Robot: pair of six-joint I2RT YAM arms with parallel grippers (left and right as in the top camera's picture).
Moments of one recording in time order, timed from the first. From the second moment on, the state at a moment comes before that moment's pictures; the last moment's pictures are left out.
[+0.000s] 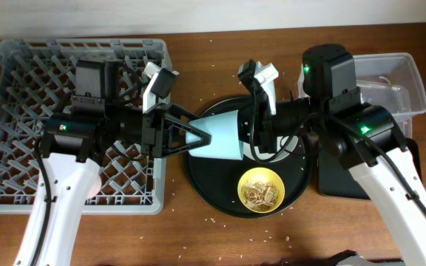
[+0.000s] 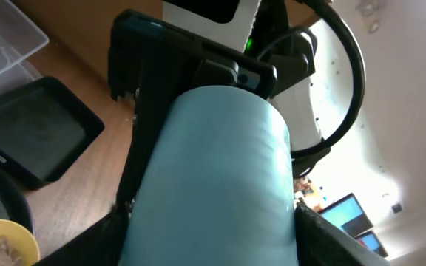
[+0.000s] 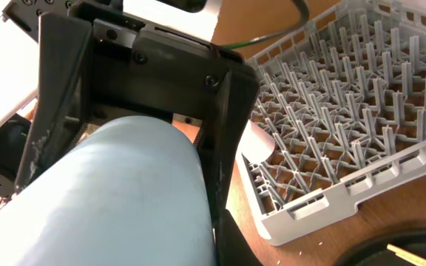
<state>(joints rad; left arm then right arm) -0.19 1.40 1.46 -0.88 1.55 -0.08 0.36 1.37 1.51 -0.77 -1.07 -0.01</state>
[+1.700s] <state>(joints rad) 0.72 1.75 1.46 -1.21 -0.05 -0.59 0.31 1.41 1.51 -1.18 -0.60 0.10</state>
